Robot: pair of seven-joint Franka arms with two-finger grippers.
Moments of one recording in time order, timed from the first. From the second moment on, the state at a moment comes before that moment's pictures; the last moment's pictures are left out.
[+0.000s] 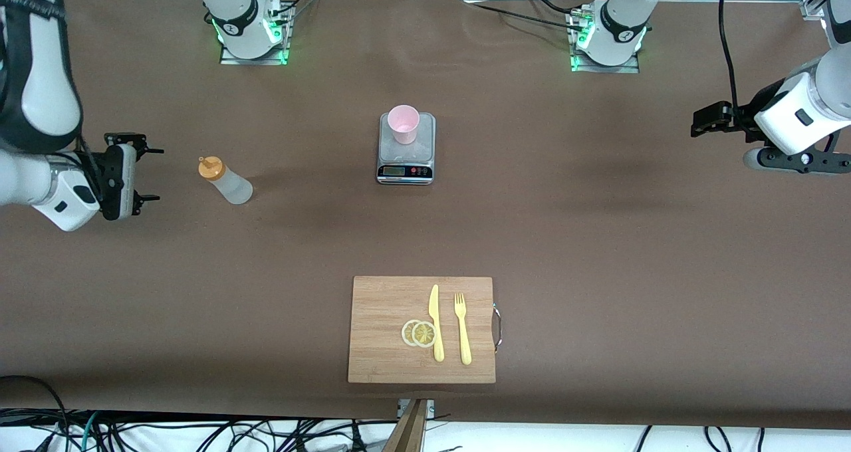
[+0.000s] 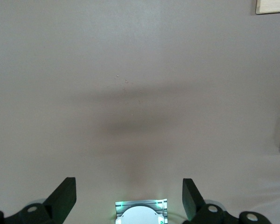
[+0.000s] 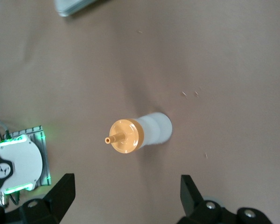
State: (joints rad) left arm 0.01 0.08 -0.04 -1.58 -0.02 1.41 0.03; right arm -0.09 0.30 0.04 -1.60 0.12 1.53 -1.35
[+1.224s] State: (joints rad) left arm 0.01 0.08 -0.04 -1.57 -0.02 1.41 0.03; right arm -0.01 0.08 0.03 -1.61 -0.08 1.57 -0.11
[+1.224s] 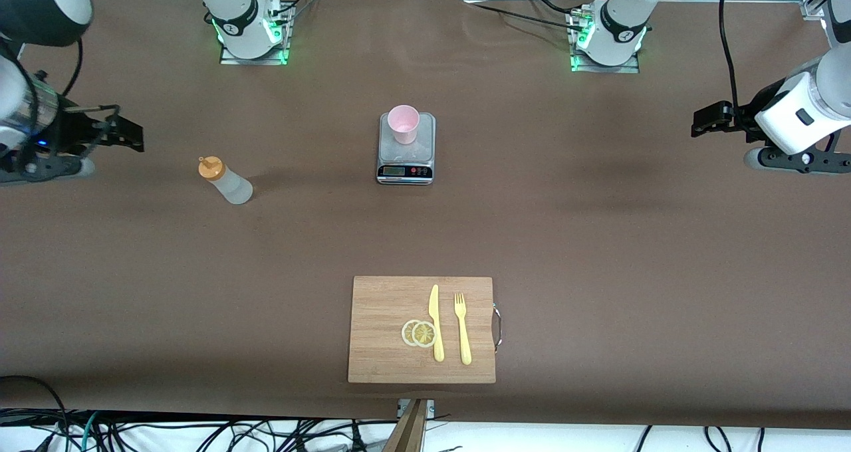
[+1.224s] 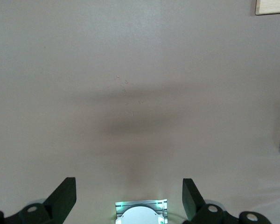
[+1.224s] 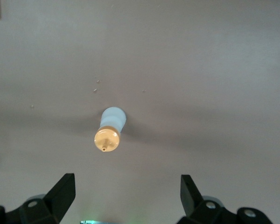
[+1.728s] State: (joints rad) left arm 0.01 0.08 -0.04 -1.57 -0.02 1.41 0.03; right arm -0.03 0.07 -0.05 -1.58 0.00 1.57 -0.04
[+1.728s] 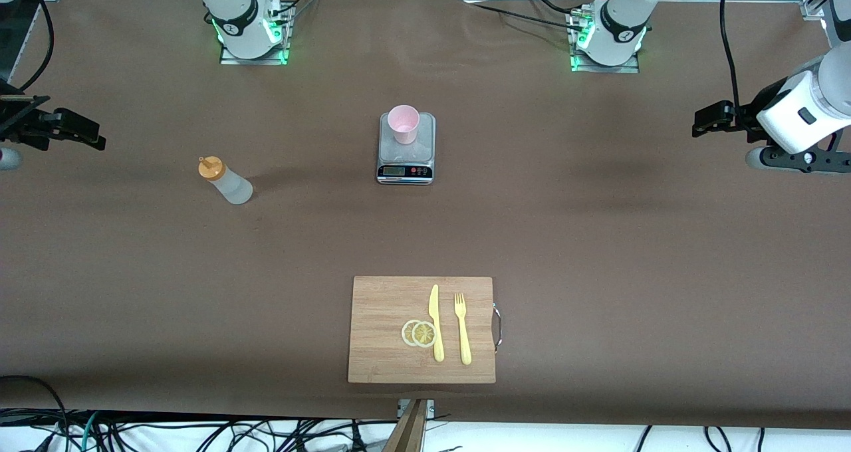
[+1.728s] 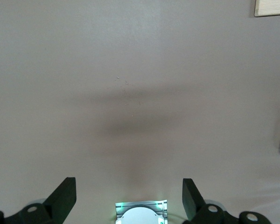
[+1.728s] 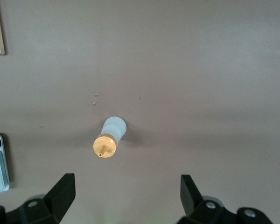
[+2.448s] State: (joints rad) left arm 0.01 0.08 -0.04 -1.57 -0.02 1.41 0.03; right arm -0.03 0.05 -0.04 -1.58 0.00 1.57 0.01
